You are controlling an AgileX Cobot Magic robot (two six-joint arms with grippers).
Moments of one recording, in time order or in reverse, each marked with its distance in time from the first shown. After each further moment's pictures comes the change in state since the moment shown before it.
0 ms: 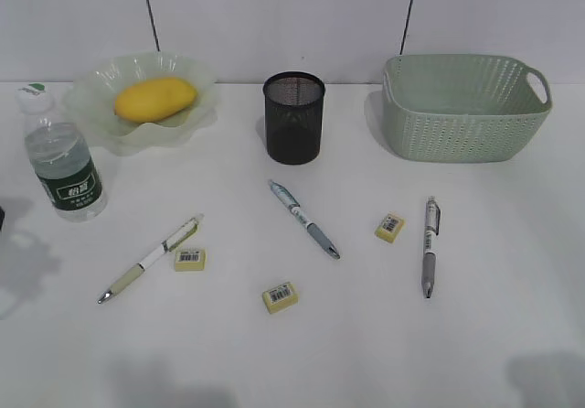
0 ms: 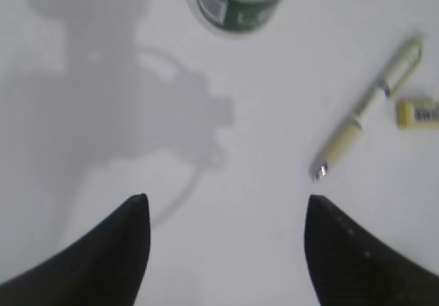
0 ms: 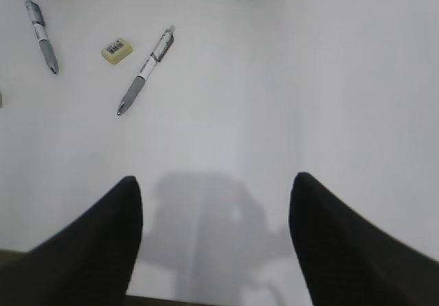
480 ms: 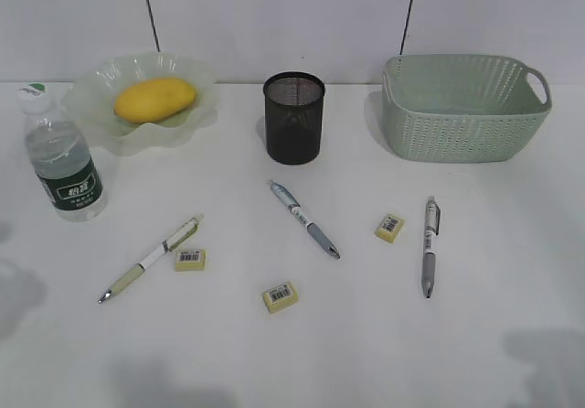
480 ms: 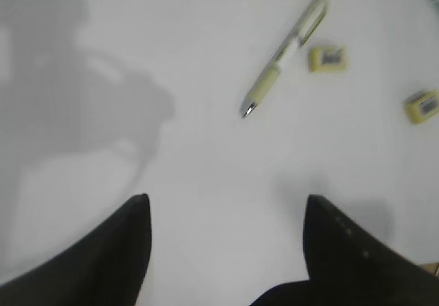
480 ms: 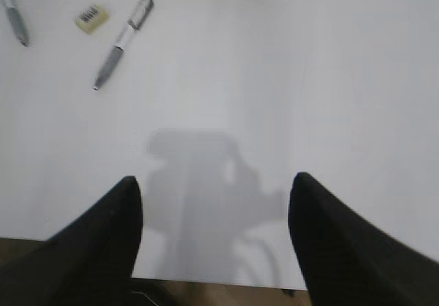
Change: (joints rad) left arm 0.000 -0.276 0.000 -0.155 0.254 0.087; right arm 0.000 0.126 -0.001 -0.051 -0.006 0.033
